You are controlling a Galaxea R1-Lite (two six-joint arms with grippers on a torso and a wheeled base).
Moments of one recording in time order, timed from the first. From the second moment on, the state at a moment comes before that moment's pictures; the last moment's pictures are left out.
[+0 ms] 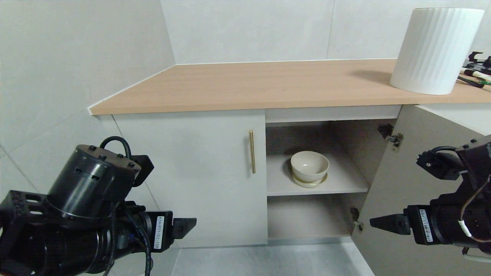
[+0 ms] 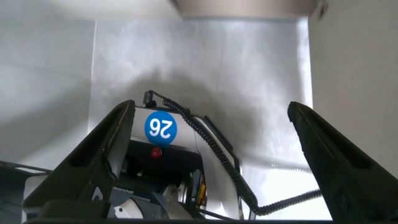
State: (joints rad) left arm -0.64 1.41 -0.80 0.23 0.34 -0.48; right arm 0.52 1.34 -0.81 0.28 -0.09 0.41
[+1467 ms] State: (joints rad) left arm -0.64 1.42 -0.79 0.23 0.34 -0.48; right arm 0.54 1.29 -0.80 0.43 -0.08 0.32
